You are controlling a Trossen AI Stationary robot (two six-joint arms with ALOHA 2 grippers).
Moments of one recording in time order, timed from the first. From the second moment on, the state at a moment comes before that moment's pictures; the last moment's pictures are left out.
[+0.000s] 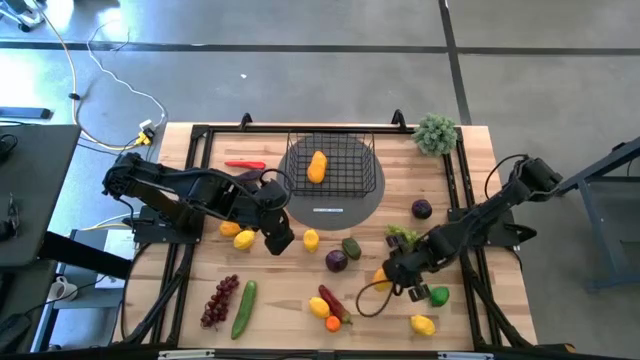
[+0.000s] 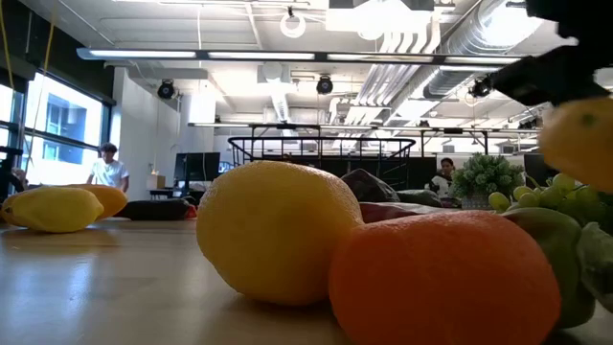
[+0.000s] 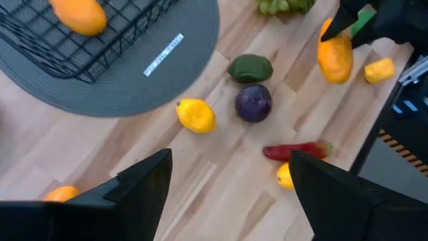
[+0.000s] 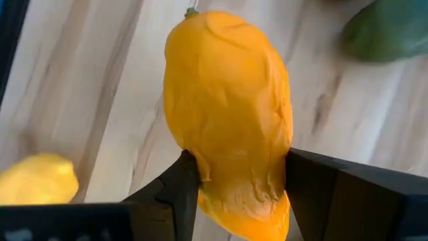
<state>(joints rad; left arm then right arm) -0.19 1.52 1.67 -1.24 -0.26 -0.94 0.55 1.44 0.93 -0.70 0.02 0.23</state>
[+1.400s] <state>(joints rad) 0.04 1.52 1.67 -1.45 -0.48 -0.98 -0.23 1.42 1.18 -0.39 0.09 -0.16</state>
